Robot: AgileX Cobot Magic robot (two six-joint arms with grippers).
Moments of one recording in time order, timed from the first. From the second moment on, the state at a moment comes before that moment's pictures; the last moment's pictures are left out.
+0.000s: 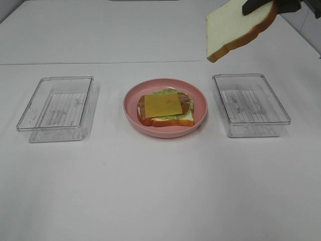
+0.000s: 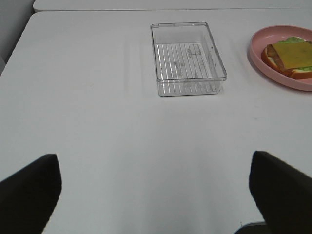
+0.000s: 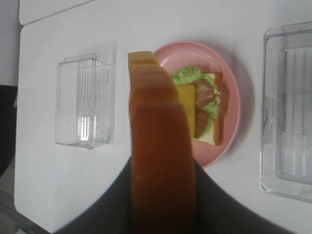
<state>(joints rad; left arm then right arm) 0.05 -0.01 -0.51 -0.10 1.08 0.04 0.00 1.78 -1.60 0.70 1.14 -0.15</state>
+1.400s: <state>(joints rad) 0.05 -0.01 -0.51 -0.10 1.08 0.04 0.27 2.17 -1.54 0.94 0.87 -0.23</state>
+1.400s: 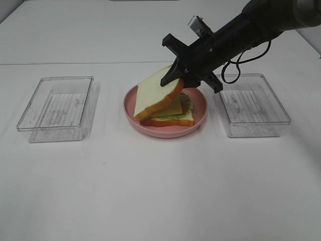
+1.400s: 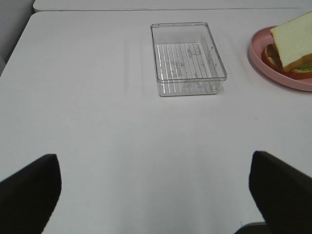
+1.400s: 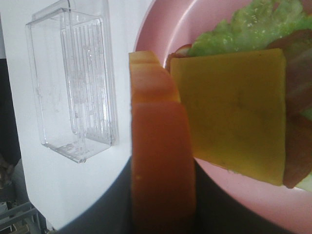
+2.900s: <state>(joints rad) 0.05 -0.01 -0.51 -0.10 1.08 0.04 0.26 2.22 -1.55 0.79 0.86 -0.21</state>
